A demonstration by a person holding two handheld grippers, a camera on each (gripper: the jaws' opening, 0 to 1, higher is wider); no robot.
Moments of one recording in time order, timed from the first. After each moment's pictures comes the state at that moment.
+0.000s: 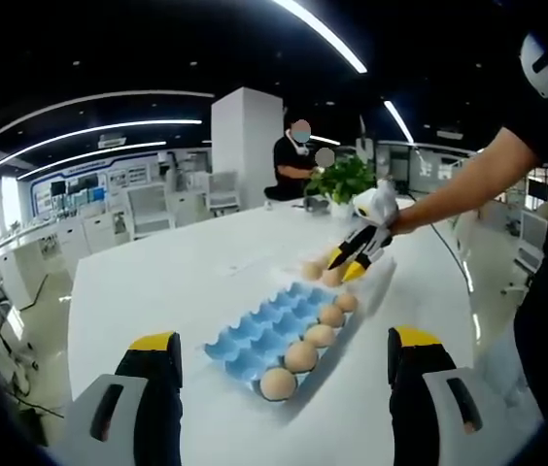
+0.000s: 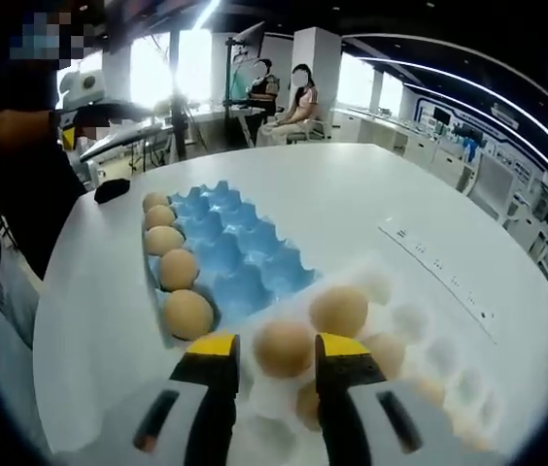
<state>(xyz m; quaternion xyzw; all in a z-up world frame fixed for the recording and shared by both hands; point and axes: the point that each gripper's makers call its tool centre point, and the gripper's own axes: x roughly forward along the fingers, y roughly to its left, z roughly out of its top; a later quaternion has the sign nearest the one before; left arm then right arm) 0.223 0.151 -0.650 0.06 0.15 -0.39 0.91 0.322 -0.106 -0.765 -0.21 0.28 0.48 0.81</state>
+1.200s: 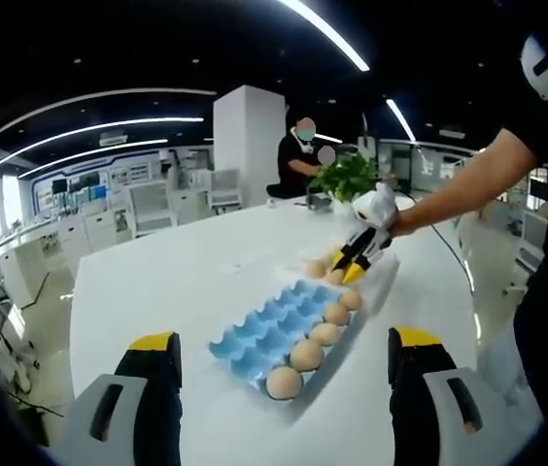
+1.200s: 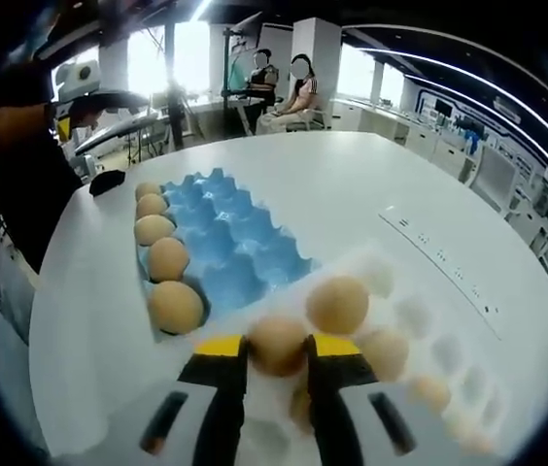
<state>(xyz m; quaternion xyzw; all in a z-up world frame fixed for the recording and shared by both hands) 0.227 0.153 -0.650 0.07 0.16 -0.39 0.91 0.327 -0.108 -0.772 -0.21 0.30 0.47 0.80</state>
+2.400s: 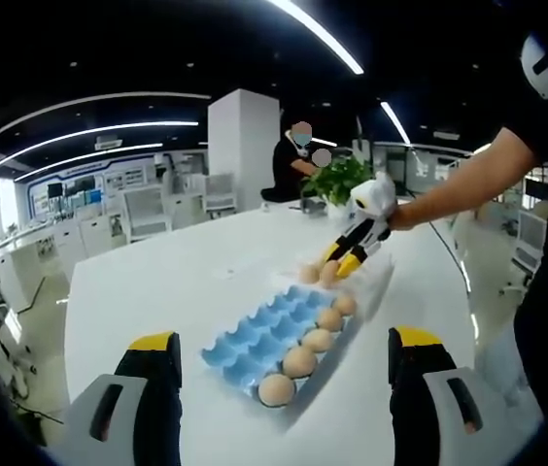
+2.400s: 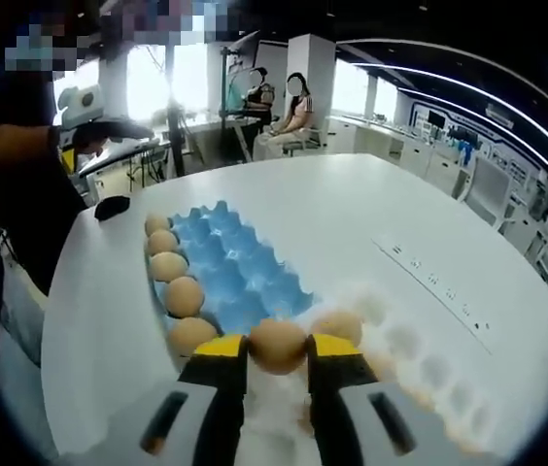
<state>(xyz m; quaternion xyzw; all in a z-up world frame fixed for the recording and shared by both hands) 0.223 0.144 -0.648 0.07 0.15 -0.40 0.90 0.320 -0.085 -0.736 -0.19 0.26 0.48 0.81</state>
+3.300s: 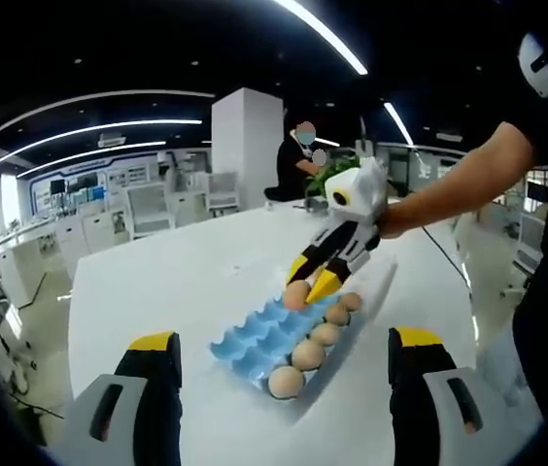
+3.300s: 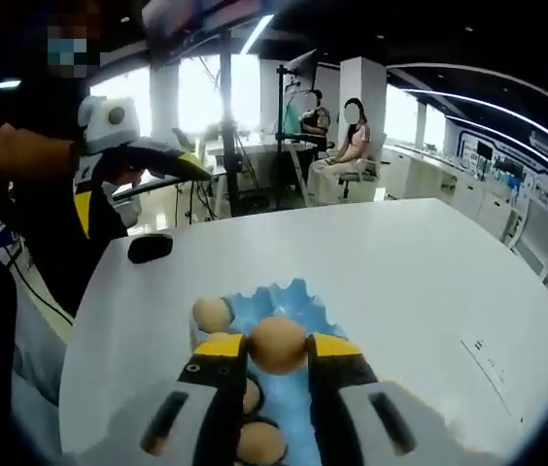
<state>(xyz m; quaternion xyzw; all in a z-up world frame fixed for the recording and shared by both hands) 0.230 0.163 -0.654 0.06 0.15 -0.39 0.90 0.300 0.077 -0.714 -0.18 0.21 0.59 0.76</state>
